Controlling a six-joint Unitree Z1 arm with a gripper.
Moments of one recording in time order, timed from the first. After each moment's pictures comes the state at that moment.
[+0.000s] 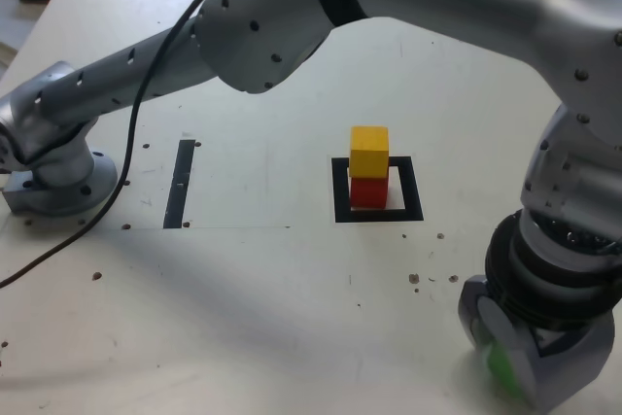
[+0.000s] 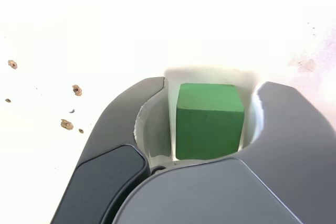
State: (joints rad) arm -0.54 2.58 -2.53 1.54 0.19 0.50
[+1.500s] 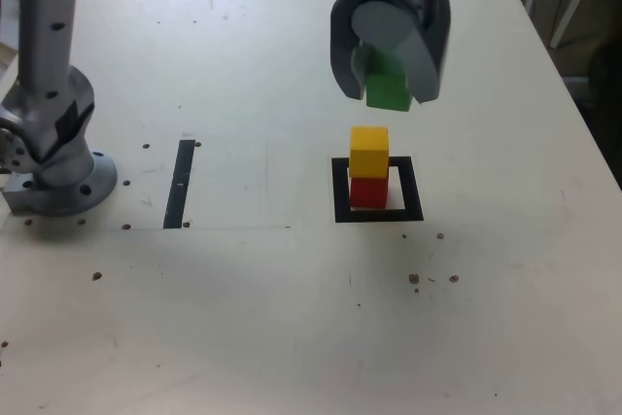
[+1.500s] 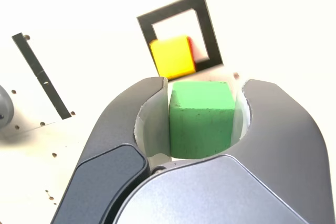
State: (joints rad) arm -0.25 1.98 -1.98 1.62 0.23 -0.04
